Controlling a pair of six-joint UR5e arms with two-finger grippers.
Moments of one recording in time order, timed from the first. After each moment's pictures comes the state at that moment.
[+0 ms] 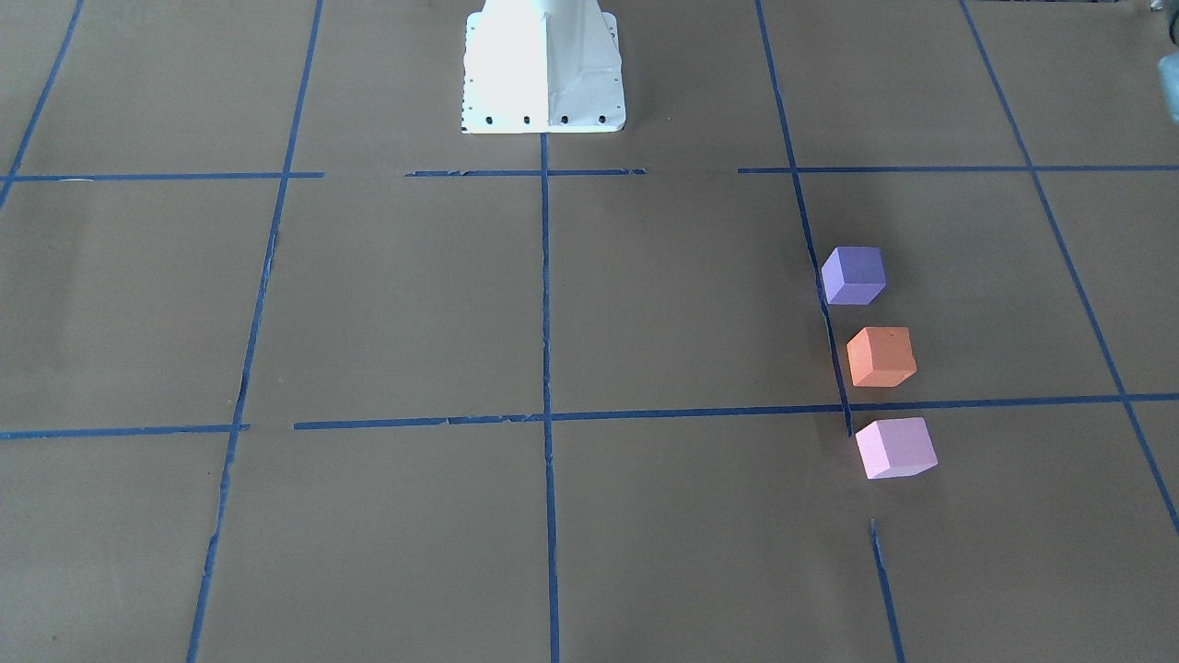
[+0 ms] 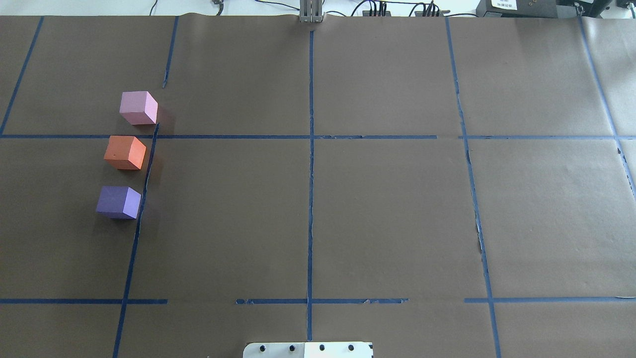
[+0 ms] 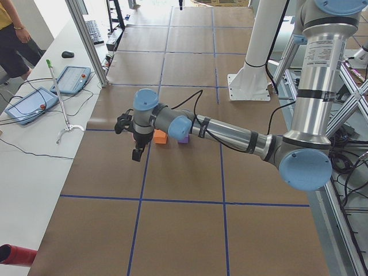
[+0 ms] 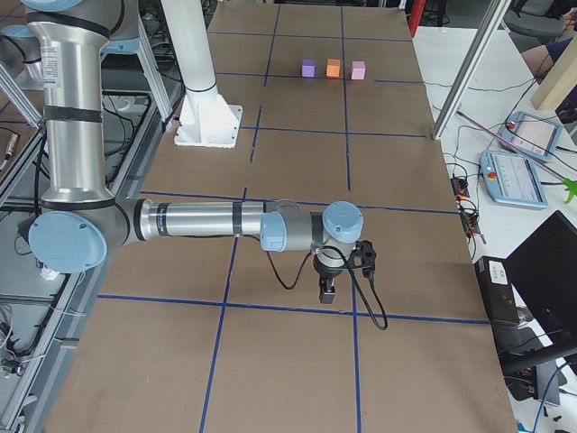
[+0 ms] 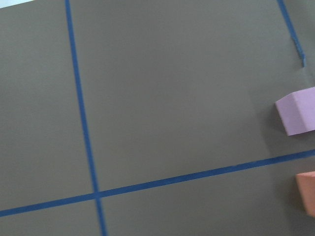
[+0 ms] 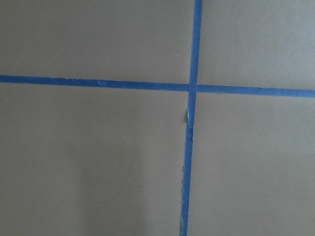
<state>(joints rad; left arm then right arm) -1.52 -1.65 -1.62 -1.76 -2.28 -0.03 1.48 -1.59 1.63 -1.57 2.36 0.05</state>
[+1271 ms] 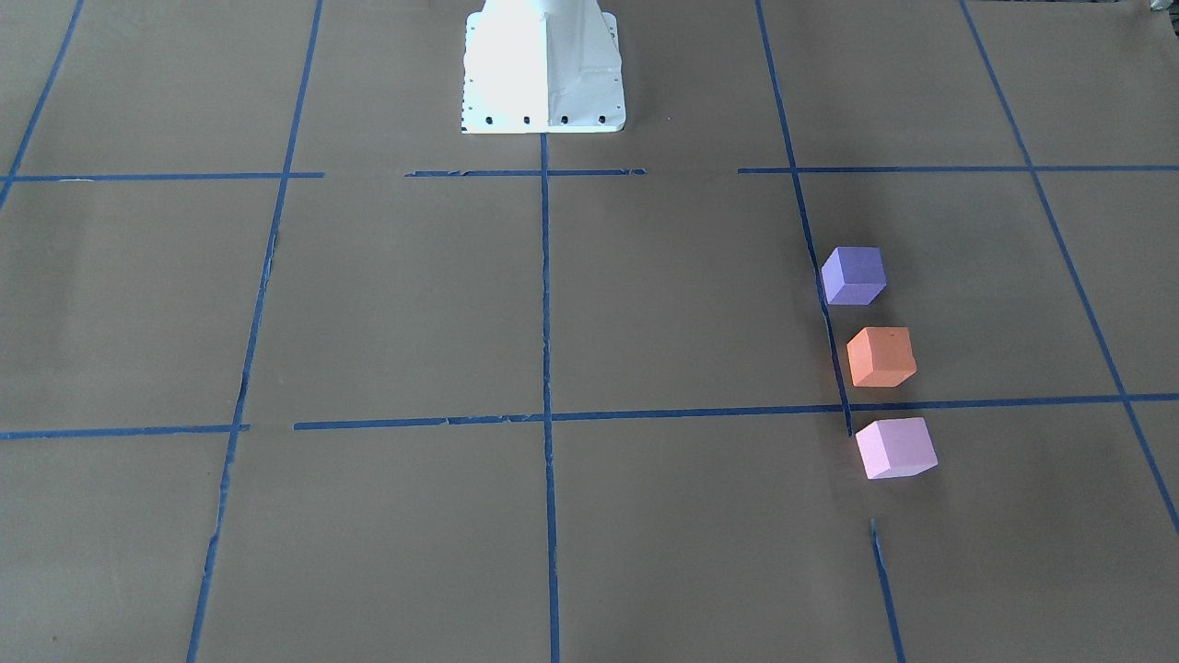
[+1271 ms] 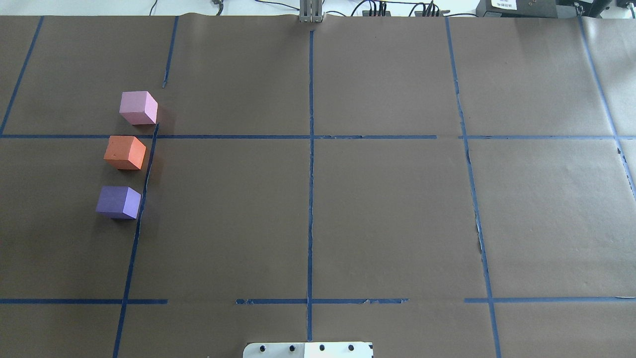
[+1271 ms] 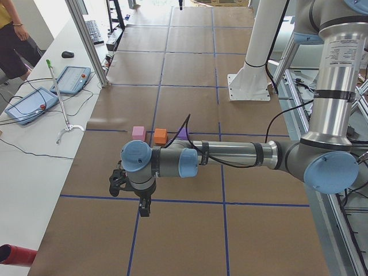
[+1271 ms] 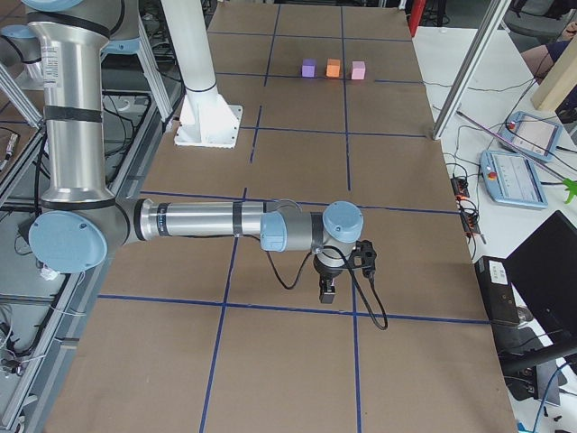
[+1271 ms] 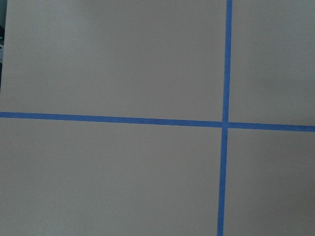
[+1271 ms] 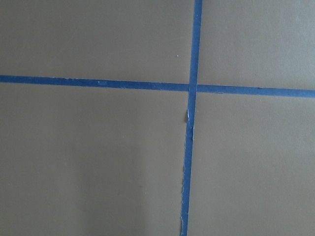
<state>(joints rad) -1.62 -1.64 -1.54 -1.54 -2.32 -0.02 1.48 -1.59 1.63 -1.57 2.36 0.05</state>
